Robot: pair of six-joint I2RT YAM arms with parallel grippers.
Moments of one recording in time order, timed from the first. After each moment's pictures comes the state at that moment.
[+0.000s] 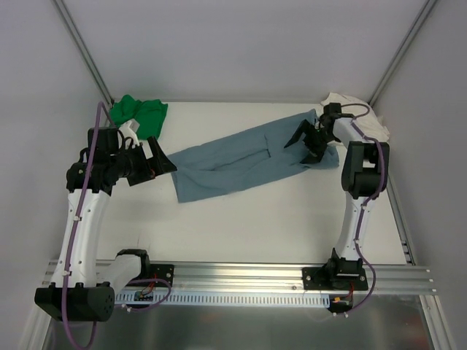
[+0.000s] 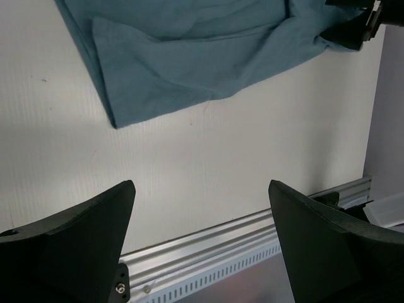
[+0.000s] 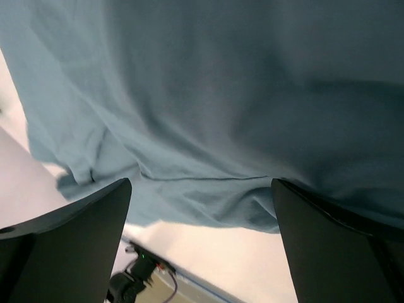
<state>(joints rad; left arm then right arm) 0.01 1.01 1.20 -0.99 0.45 -0.40 0.04 2.22 1.73 -0.80 -0.51 0.58</state>
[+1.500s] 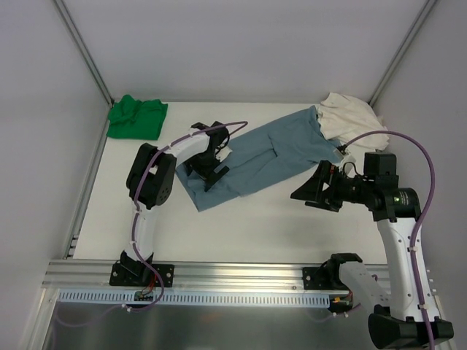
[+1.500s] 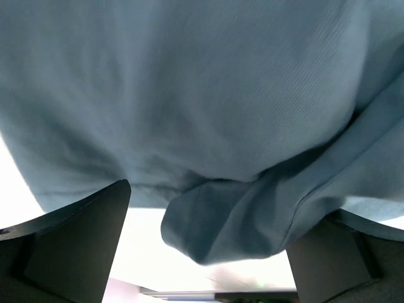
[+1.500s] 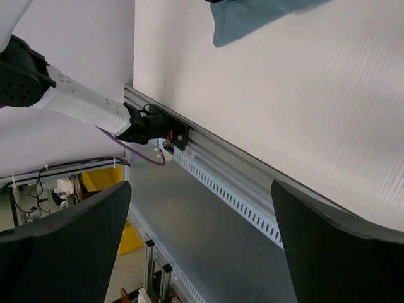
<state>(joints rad) -0.51 2.14 1.63 -1.02 -0.13 0.22 0.06 0.86 1.10 -1.12 -0.82 0.41</state>
